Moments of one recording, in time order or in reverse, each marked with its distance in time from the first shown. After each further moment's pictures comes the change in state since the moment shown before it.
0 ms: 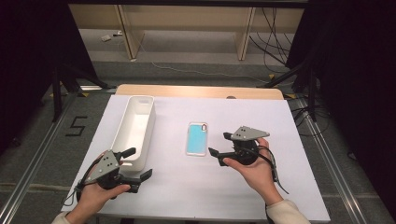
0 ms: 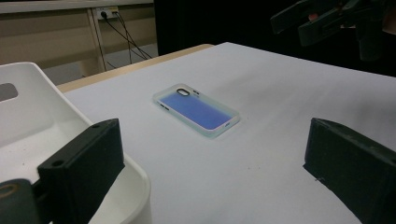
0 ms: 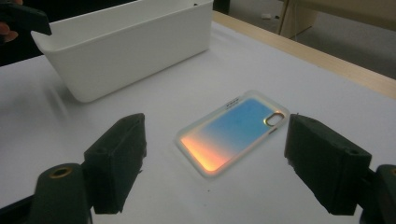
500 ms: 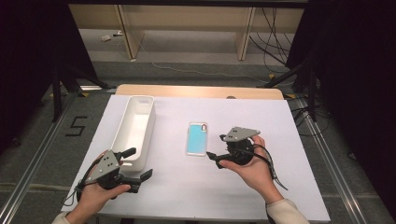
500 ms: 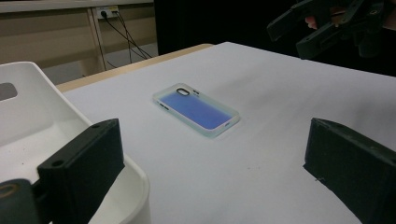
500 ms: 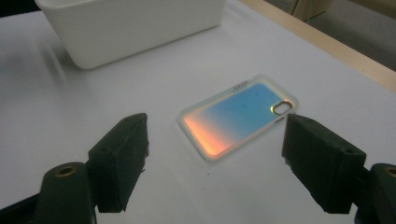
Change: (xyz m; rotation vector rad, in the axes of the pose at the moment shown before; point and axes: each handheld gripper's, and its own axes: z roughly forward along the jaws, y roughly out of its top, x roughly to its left) left arm 0.000 0.000 0.001 -0.004 -0.007 -0.004; right arm 0.005 0.007 0.010 0.126 0.011 -0.106
